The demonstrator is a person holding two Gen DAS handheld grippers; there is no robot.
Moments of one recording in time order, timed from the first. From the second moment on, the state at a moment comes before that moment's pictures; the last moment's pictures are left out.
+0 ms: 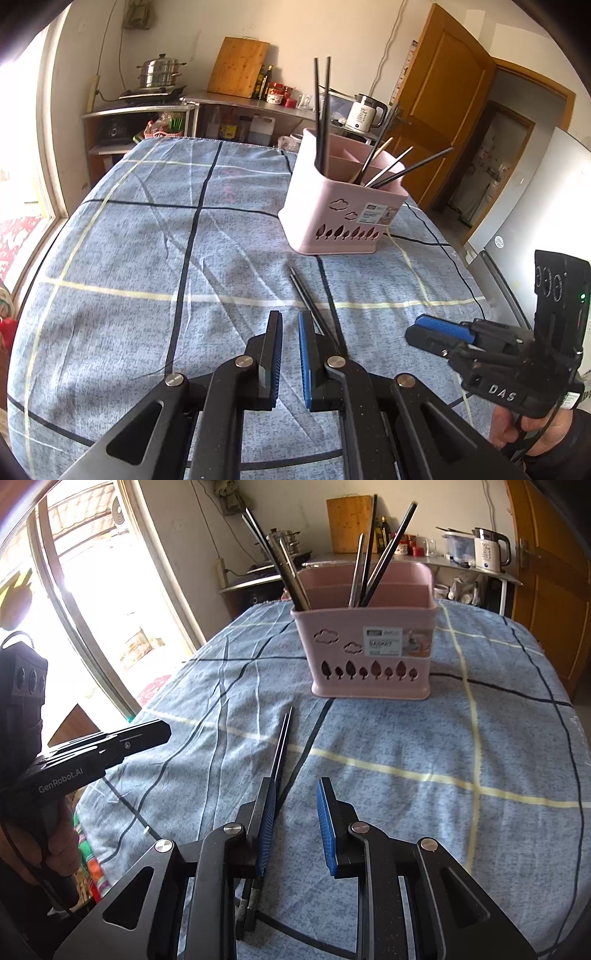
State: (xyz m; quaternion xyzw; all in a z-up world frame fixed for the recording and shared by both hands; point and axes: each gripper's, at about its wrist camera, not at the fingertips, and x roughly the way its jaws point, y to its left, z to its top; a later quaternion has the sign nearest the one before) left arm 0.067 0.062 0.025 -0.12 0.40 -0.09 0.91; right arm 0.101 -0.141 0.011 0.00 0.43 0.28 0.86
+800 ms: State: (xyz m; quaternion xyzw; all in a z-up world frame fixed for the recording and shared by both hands) left arm 0.070 0.092 0.005 -0.16 0.41 -0.08 0.90; right arm 0.124 -0.098 -0.039 -0.03 0.49 0.26 0.83
